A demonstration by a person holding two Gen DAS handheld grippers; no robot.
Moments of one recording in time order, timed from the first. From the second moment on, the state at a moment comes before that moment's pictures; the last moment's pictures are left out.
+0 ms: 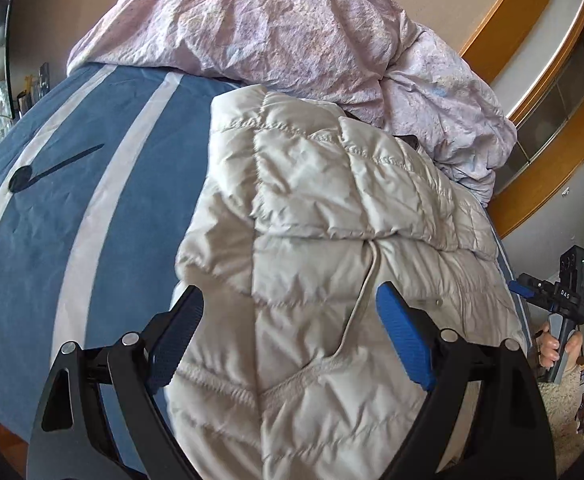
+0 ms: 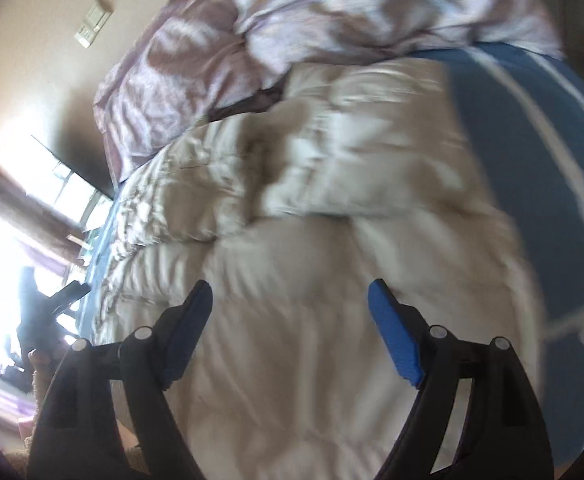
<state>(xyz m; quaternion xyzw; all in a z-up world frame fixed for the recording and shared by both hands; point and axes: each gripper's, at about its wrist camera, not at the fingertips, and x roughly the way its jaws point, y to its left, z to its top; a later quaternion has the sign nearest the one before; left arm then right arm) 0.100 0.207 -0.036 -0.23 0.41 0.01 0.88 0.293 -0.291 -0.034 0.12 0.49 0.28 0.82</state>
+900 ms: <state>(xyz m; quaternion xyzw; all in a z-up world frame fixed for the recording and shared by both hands) -0.004 0.208 -0.094 -0.33 0.44 -0.05 0.83 0.214 -0.434 -0.118 0.27 0.55 0.24 0.75</state>
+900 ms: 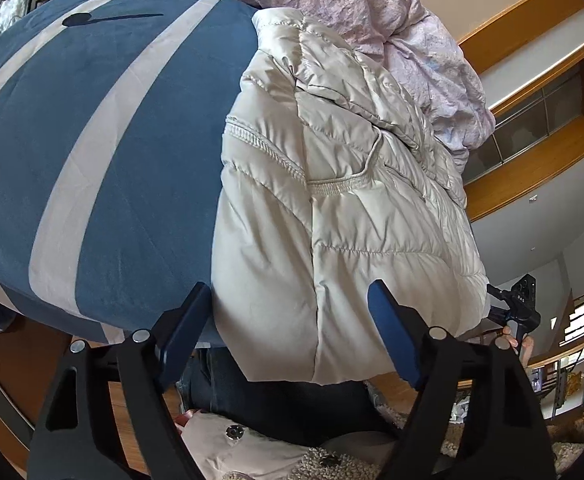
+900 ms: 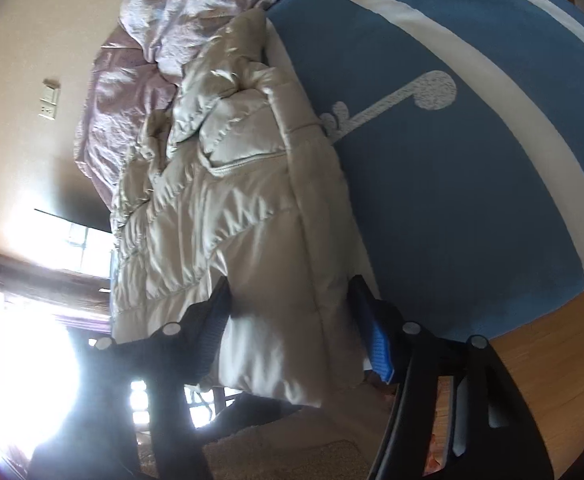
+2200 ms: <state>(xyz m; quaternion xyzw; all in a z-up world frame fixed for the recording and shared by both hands) -0.004 0.209 -0.015 -0.32 0.29 -0.02 0.90 0.191 -0.400 -0.039 0.22 0.37 0.28 0.86</state>
